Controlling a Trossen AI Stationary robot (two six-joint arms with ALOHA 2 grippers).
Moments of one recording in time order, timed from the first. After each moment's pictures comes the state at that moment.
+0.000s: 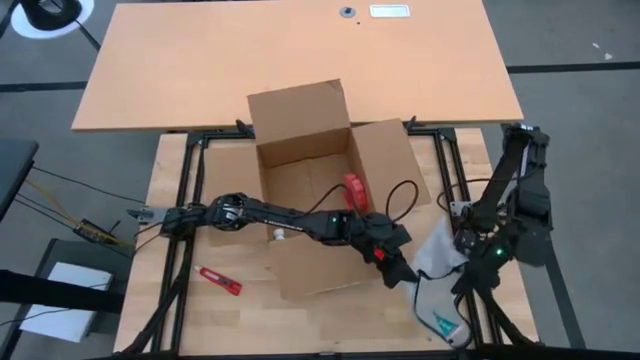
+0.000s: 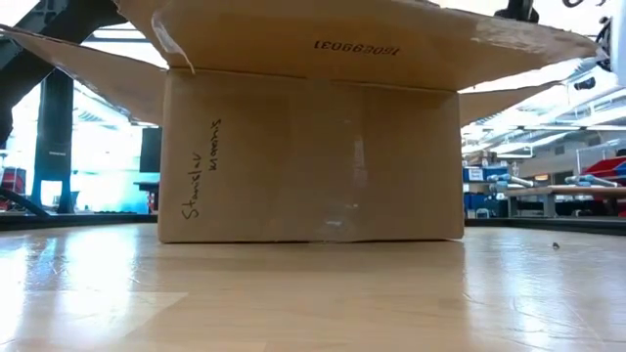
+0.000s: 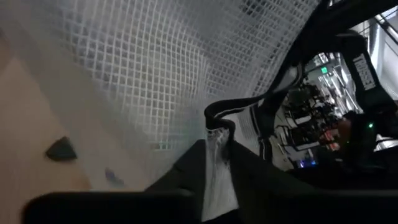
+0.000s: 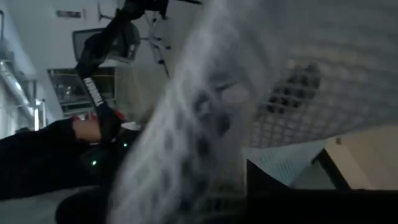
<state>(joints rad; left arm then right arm) -0.17 2.40 2.24 -0.11 0.37 -0.87 1.17 0.78 0.88 -0.60 0.39 1.79</state>
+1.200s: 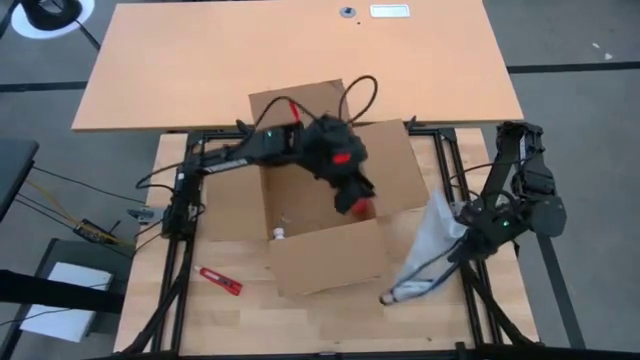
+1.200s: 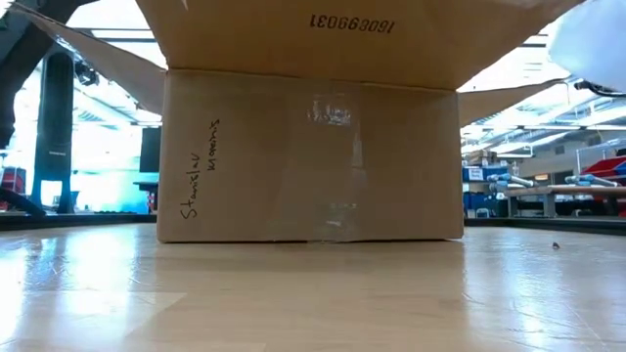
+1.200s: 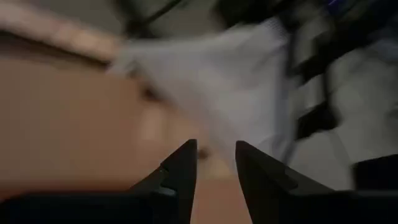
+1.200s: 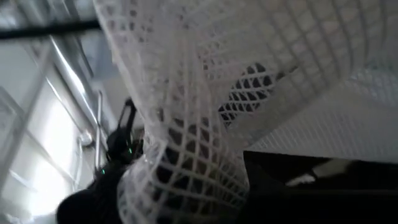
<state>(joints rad) 0.09 2.02 2.35 -0.86 0.30 -0.32 1.21 0.62 0.88 -0.58 0.70 1.97</state>
